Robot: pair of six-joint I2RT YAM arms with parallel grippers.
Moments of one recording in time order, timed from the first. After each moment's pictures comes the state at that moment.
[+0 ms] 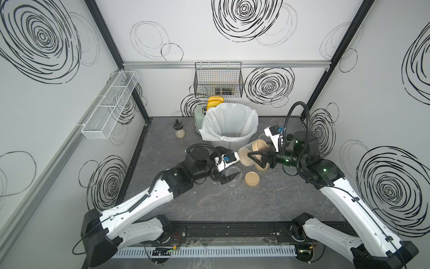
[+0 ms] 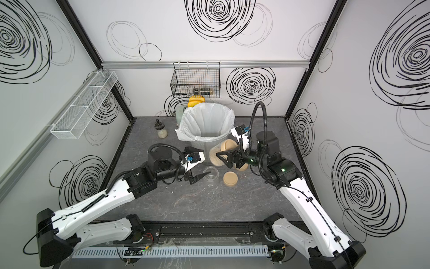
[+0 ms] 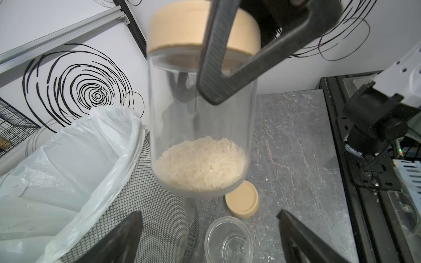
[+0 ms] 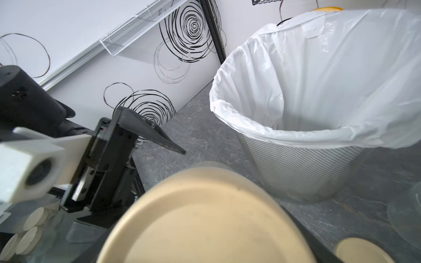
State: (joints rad) left arm -0.84 1.11 0.93 -0.13 0.24 0.44; right arm 0.48 0.96 1.10 -0.52 -0.58 0.20
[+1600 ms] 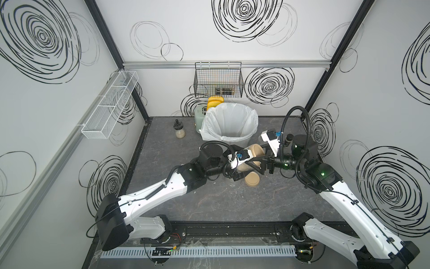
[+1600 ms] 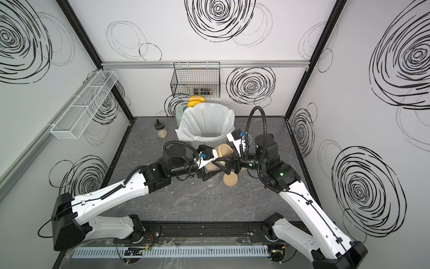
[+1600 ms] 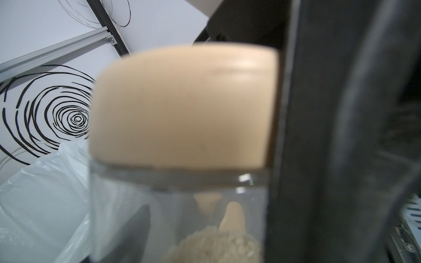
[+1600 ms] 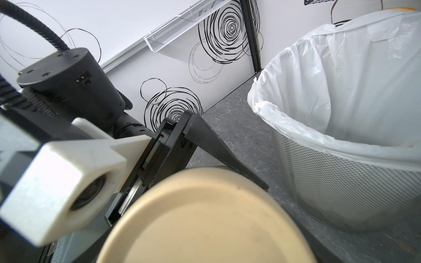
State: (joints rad) left arm -0.90 1.27 1.01 0.02 0.28 0.35; right arm 0.54 0.93 1.03 -0.42 -0.67 0.21
